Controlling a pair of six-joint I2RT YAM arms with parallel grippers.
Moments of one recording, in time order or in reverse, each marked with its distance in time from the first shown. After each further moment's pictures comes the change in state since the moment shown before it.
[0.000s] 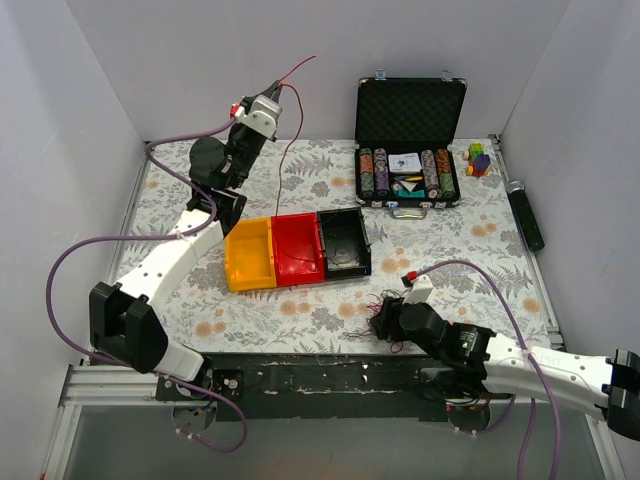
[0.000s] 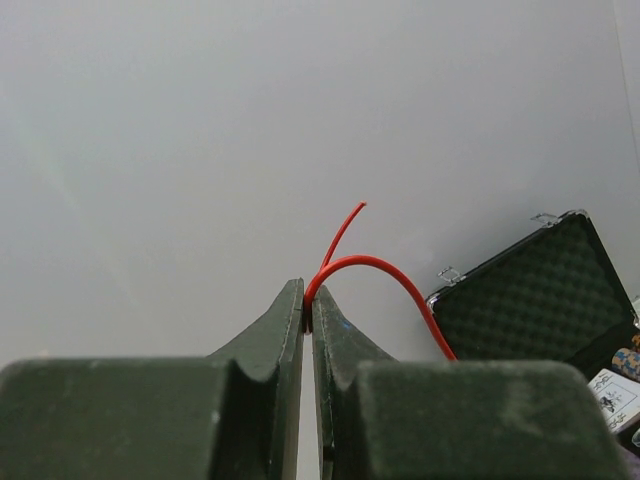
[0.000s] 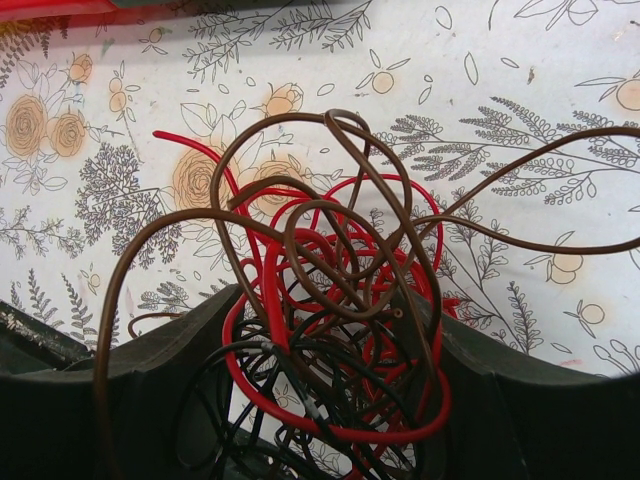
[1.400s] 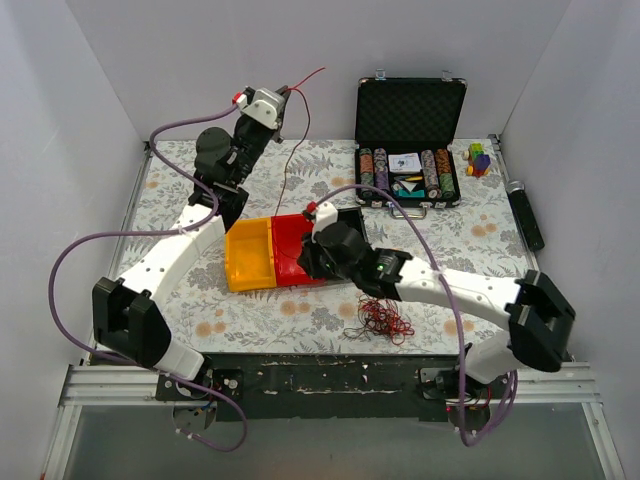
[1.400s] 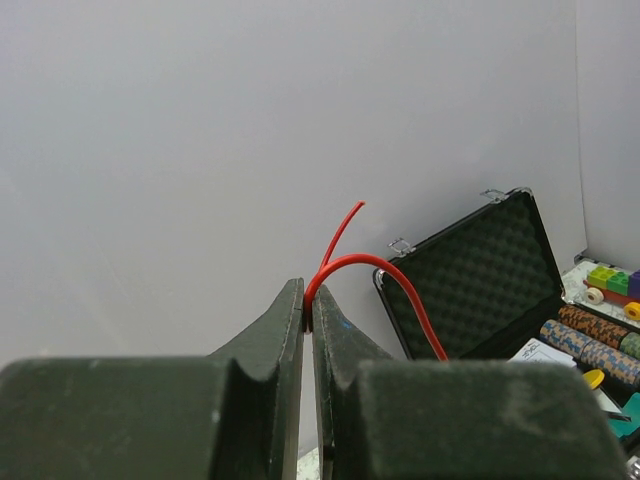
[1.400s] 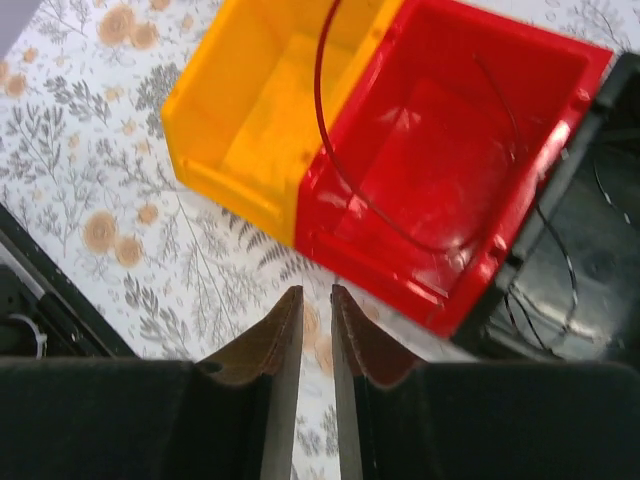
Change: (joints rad) left arm 0.000 0.043 0.052 -0.109 0.019 -0.113; right arm -0.057 0.745 0.805 0.108 -0.239 -0.381
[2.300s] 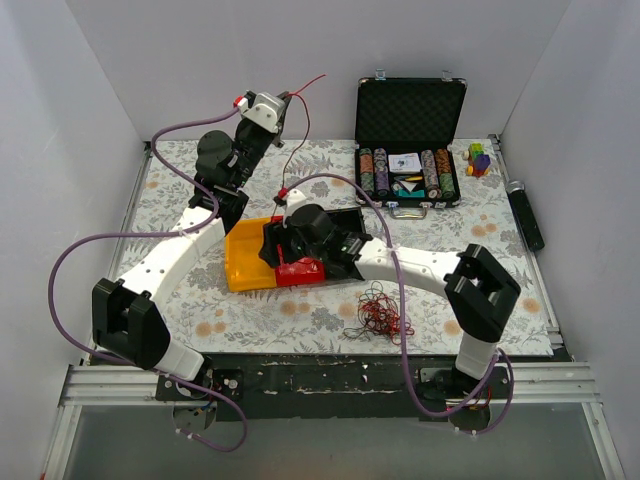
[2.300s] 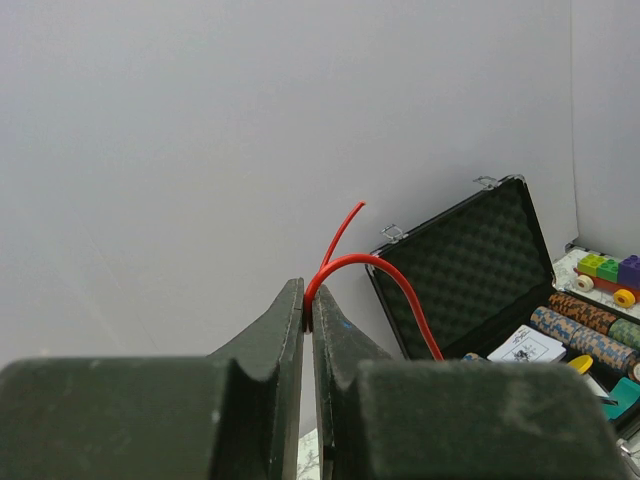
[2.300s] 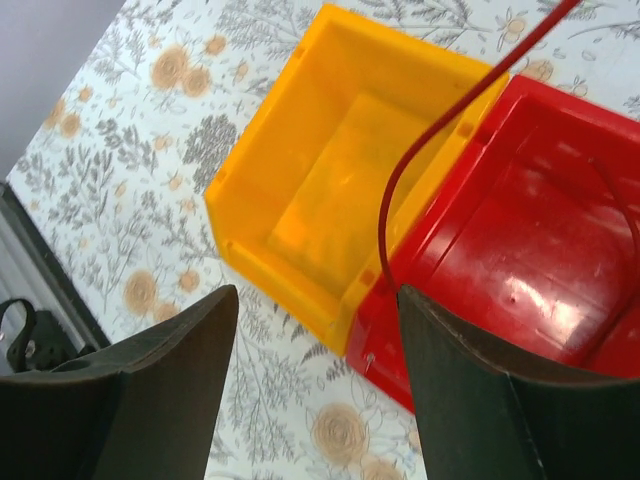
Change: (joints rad) left arm 0.000 -0.021 -0.040 -0.003 0.001 -0.007; right arm -0.069 0.348 0.256 0.141 -0.201 0.011
